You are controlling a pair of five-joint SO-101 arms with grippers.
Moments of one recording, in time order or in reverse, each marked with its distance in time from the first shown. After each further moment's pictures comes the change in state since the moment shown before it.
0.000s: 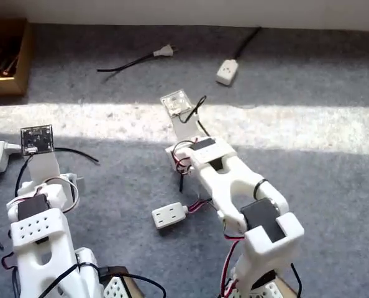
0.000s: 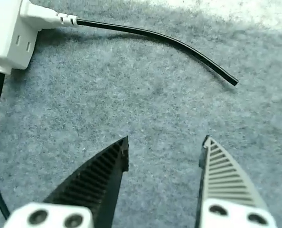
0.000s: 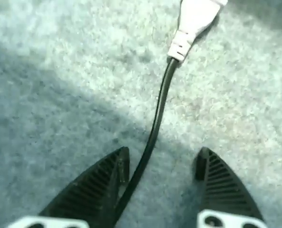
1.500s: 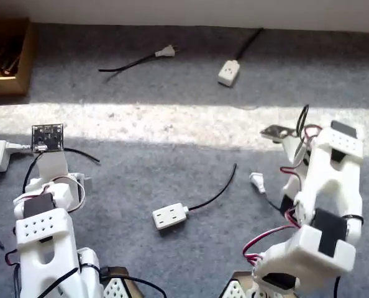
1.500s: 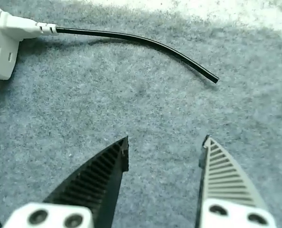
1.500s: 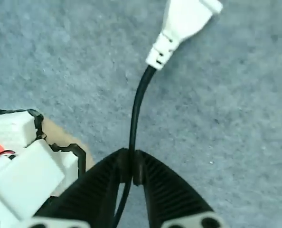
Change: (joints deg) left arm 3.8 0.0 0.4 -0.2 -0.2; right arm 46.7 -10.4 -7.2 64.4 64.3
